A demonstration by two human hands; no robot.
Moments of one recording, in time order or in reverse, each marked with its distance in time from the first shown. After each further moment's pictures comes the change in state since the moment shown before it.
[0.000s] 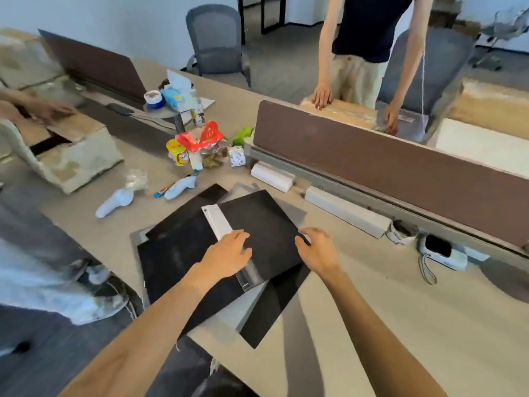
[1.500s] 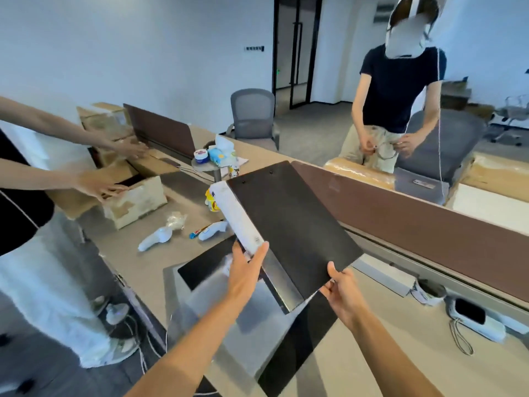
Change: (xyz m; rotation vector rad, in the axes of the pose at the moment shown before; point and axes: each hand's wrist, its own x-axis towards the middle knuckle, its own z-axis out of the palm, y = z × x) left_hand -0.050 0.033 -0.047 -1.112 0.563 -0.212; right_hand -0.022 -0.027 -0.014 1.319 -0.156 0.207
